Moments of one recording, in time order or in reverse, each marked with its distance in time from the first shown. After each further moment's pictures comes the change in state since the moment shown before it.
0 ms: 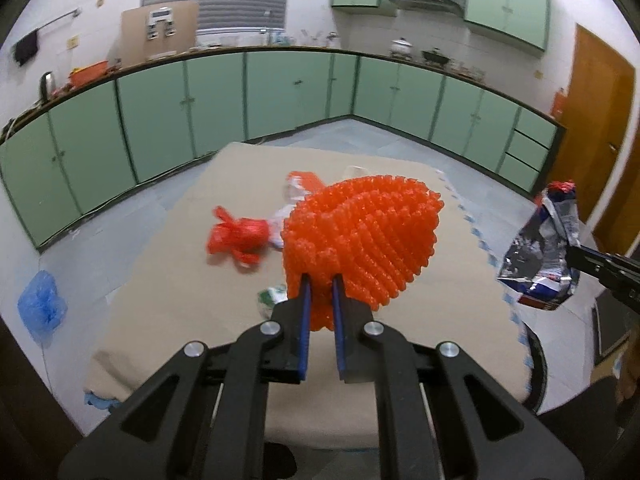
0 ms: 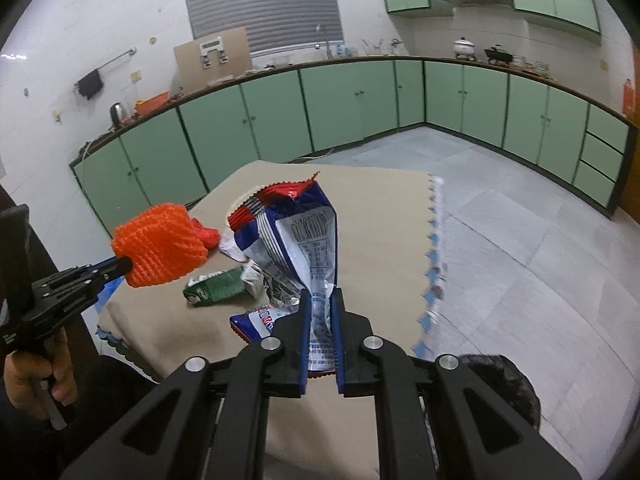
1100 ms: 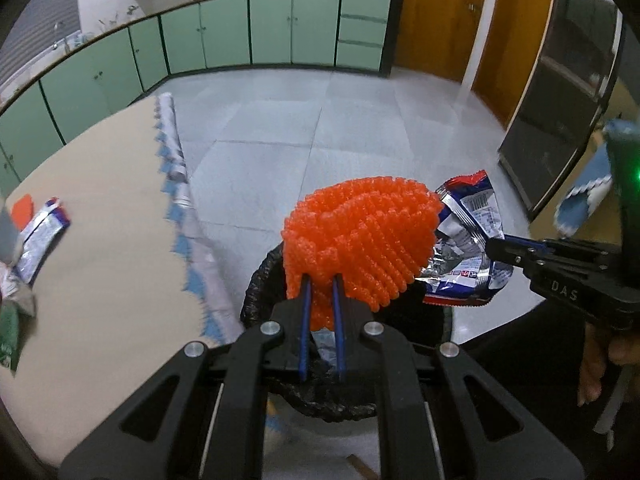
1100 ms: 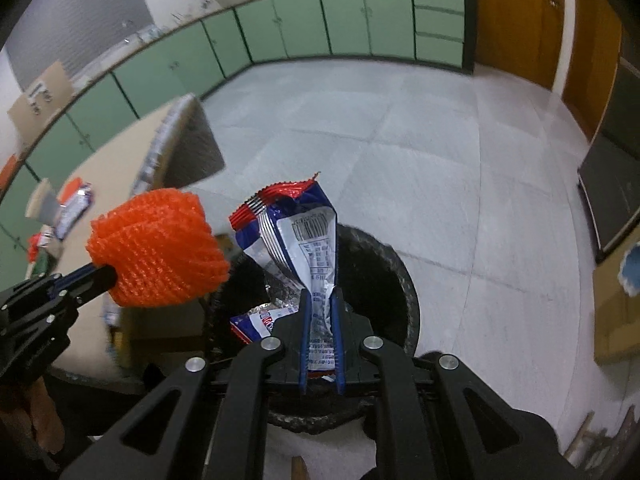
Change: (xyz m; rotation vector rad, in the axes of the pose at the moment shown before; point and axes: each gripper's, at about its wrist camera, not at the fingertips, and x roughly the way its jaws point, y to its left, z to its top) left arm 0.113 -0.318 -0.093 0.461 0.257 -0.374; right arm -0.019 -0.230 -0.160 0.470 0.219 -0.360
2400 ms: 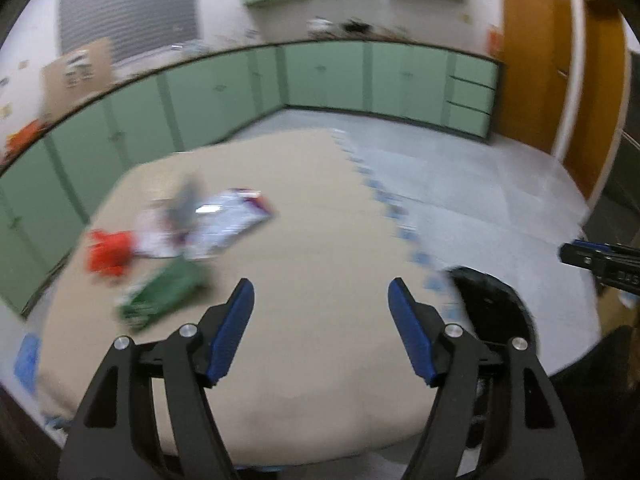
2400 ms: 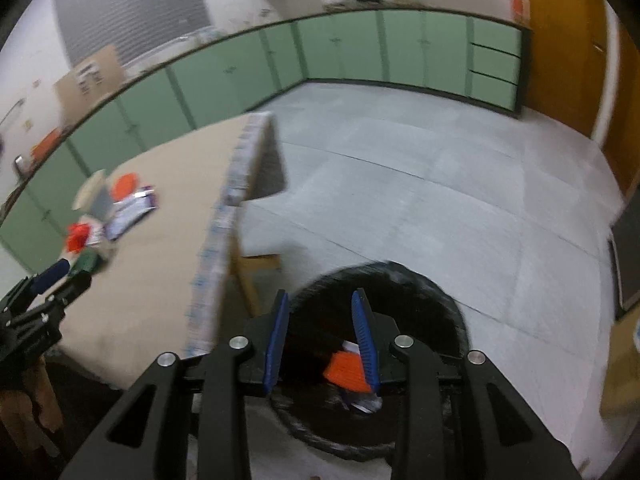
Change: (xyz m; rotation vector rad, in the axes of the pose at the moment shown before) left arm -0.132 0.130 -0.050 -0.243 -0.216 0.354; right arm -0.050 0.111 0.022 -0.210 -0.123 0.156
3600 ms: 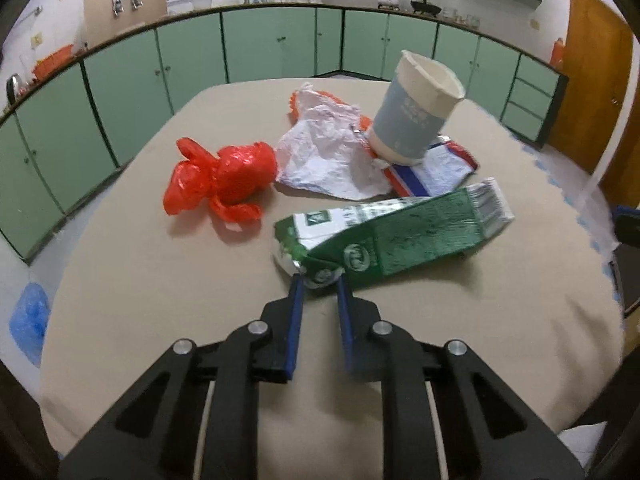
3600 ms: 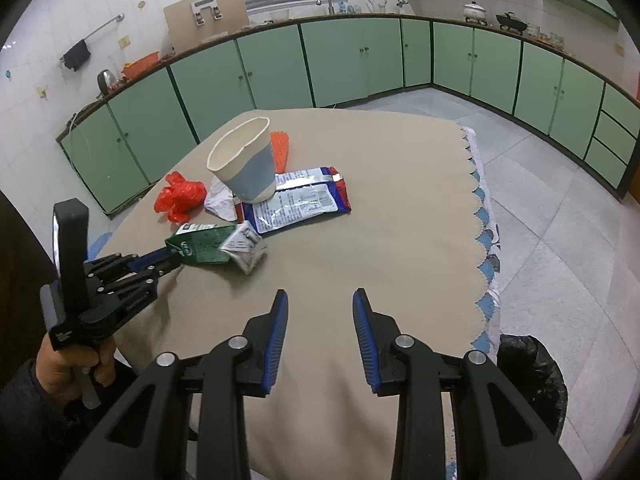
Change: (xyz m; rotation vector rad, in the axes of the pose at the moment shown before) left arm 0.089 0.185 -0.032 -0.144 0.128 0.014; right arm 0.080 0.201 0.036 -0.287 0.057 0.210
